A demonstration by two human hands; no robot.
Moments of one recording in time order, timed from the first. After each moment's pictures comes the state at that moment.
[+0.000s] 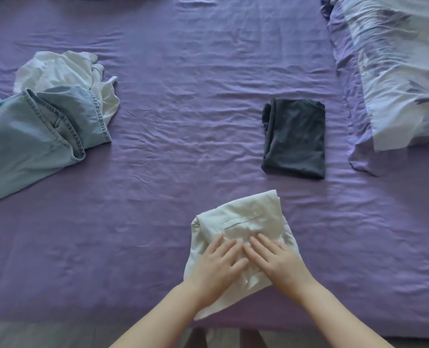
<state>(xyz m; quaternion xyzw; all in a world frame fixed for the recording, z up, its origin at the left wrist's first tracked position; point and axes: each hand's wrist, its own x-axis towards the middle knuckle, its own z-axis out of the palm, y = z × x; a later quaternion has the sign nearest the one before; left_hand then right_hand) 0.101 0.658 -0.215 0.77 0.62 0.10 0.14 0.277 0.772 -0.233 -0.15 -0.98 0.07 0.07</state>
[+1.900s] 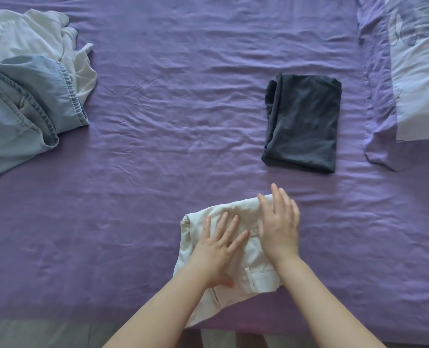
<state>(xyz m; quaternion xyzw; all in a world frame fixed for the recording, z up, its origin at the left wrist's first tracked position) 0.103 0.709 -0.254 0.69 0.64 -0.19 0.27 0.224 0.822 -0.261 -0.49 -0.86 0.15 0.05</state>
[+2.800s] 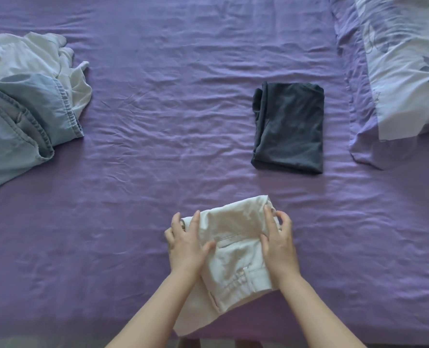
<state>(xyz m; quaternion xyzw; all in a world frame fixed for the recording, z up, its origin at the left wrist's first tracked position) 0.091 0.707 -0.247 0.31 0.89 0.08 0.32 0.263 0.802 -0.276 -0.53 -0.78 0.31 0.11</state>
